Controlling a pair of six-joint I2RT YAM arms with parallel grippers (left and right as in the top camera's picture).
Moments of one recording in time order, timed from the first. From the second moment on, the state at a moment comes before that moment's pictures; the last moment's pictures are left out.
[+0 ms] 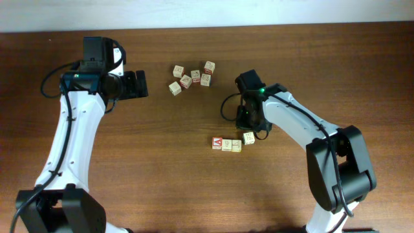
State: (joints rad) left arm -0.01 1.68 1.51 -0.89 0.02 -0.12; right arm 0.38 1.93 1.31 -0.82 0.00 0.54
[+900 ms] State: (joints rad) left arm -0.01 1.68 1.51 -0.89 0.02 -0.12; right arm 0.31 1.89 1.18 -0.85 -0.17 0.46
